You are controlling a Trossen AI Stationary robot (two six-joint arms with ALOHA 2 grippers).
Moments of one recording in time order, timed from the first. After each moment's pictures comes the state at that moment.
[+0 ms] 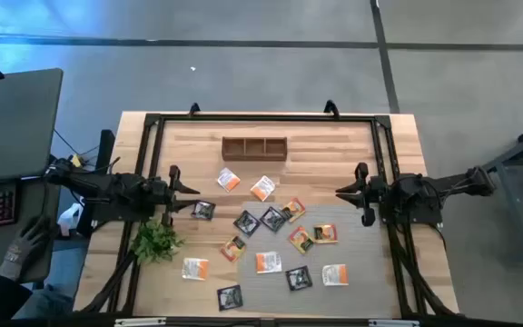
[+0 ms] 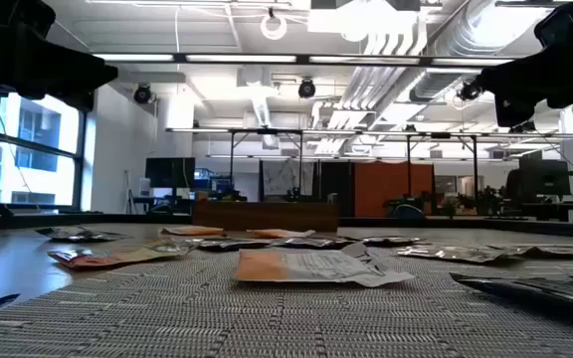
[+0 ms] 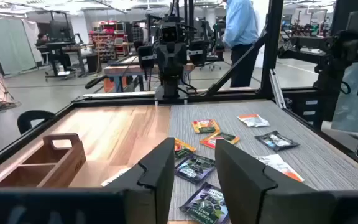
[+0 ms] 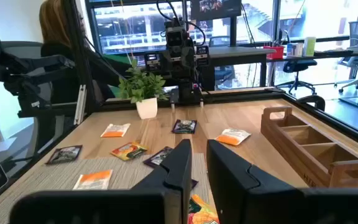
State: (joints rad) left arm -0.30 0.03 0.02 0.04 -0.27 0.05; right arm 0.18 0.05 0.01 0.06 0.19 0.09
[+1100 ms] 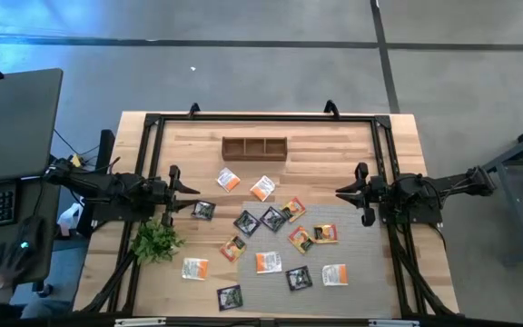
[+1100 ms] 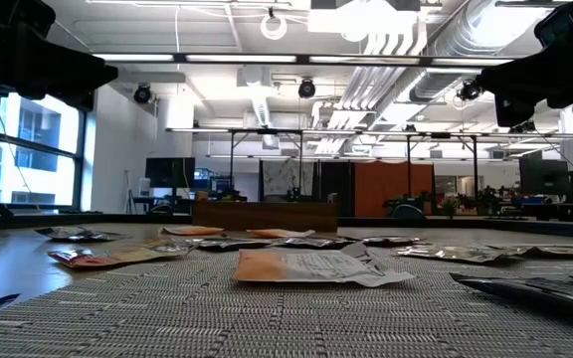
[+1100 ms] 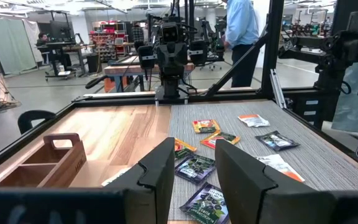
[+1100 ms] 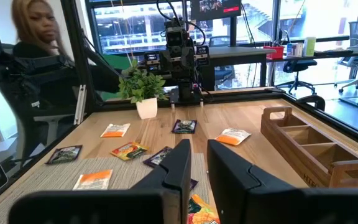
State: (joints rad) left arm -0.30 0.03 0.02 0.04 -0.27 0.05; right arm 0.18 0.05 0.01 0.06 0.19 0.09
